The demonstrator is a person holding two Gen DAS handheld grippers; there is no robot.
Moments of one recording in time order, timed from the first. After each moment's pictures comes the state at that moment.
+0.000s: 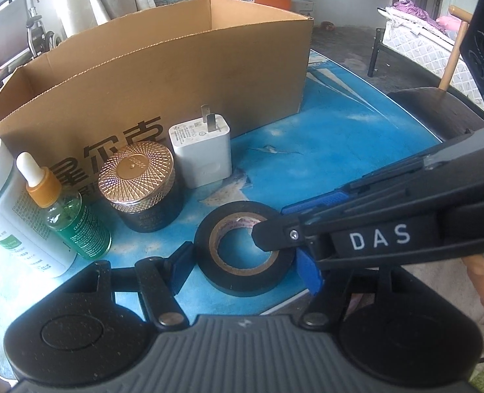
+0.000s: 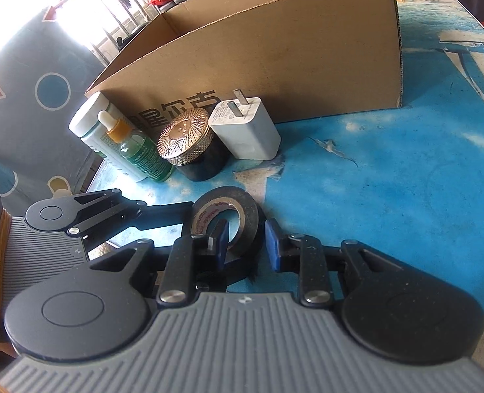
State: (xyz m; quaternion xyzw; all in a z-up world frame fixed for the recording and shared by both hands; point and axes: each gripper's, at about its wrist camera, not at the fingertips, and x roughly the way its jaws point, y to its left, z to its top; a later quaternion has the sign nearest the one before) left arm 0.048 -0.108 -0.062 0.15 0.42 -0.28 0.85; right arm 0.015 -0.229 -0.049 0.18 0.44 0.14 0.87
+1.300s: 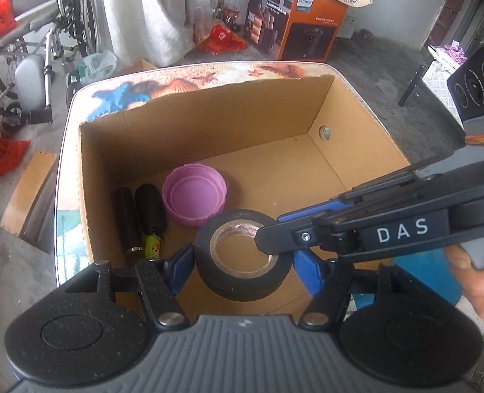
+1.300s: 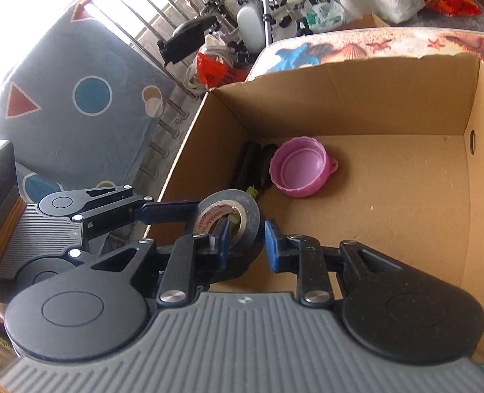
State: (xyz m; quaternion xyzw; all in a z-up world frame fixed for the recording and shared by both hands) left arm 0.240 -0.045 0.041 0.07 0.51 -0.25 0.82; right arm 0.230 -0.203 0.062 0.20 0.51 0.24 0.80
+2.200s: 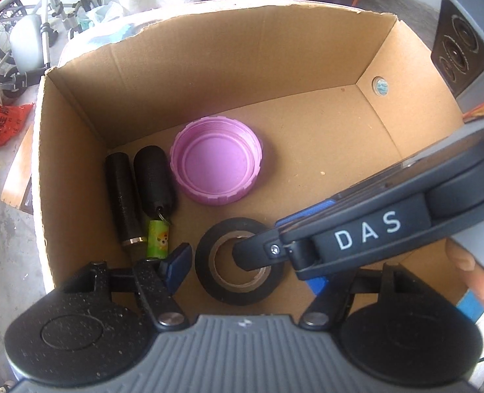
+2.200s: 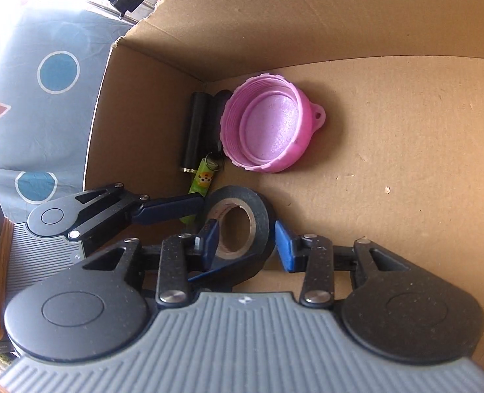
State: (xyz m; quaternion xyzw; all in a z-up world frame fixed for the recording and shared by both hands) left arm 0.282 -0.057 -0.018 0.10 0.58 -0.22 0.78; right arm 0.286 -0.190 -0.023 0.25 0.61 0.23 0.71
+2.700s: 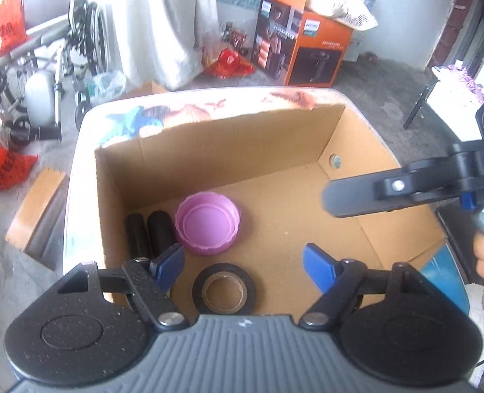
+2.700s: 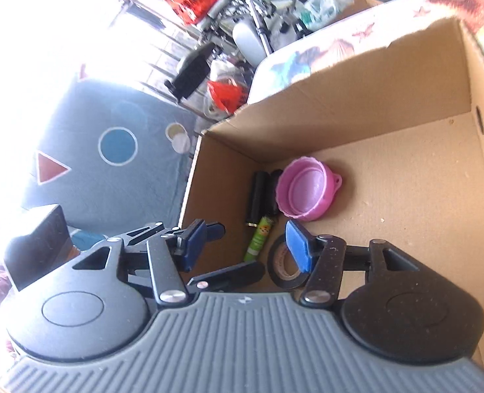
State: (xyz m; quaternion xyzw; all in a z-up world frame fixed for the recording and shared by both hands) left arm 0.231 -0.039 0.060 0.06 0.44 -0.24 0.86; right arm 0.206 -0.261 0.067 0.33 0.43 0.25 0.80
